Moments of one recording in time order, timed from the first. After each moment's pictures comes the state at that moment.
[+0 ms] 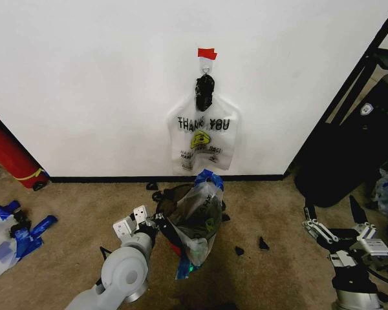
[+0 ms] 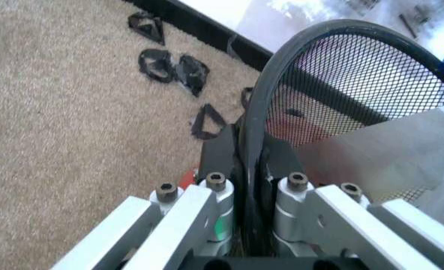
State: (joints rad) left arm 1.23 -1.08 -0.09 -2.09 -1.09 0.25 -0.76; right arm -1.92 1.36 0.72 2.32 0.36 0.51 -0.03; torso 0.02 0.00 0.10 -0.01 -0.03
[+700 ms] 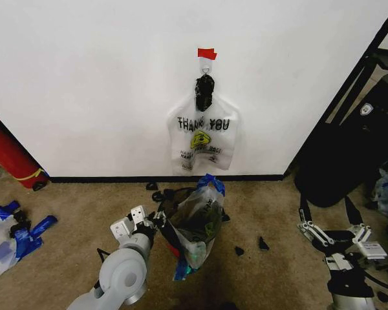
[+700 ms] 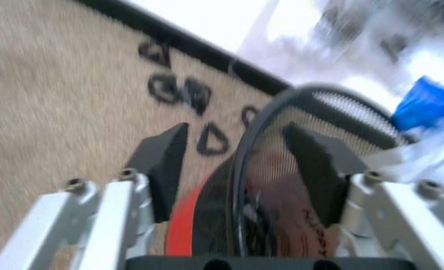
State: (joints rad) left arm 1.29 -1.06 -0.16 -2.22 -1.04 0.28 -0.77; right arm -1.93 1.36 0.65 2.34 0.34 0.45 0.02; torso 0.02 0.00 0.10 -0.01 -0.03
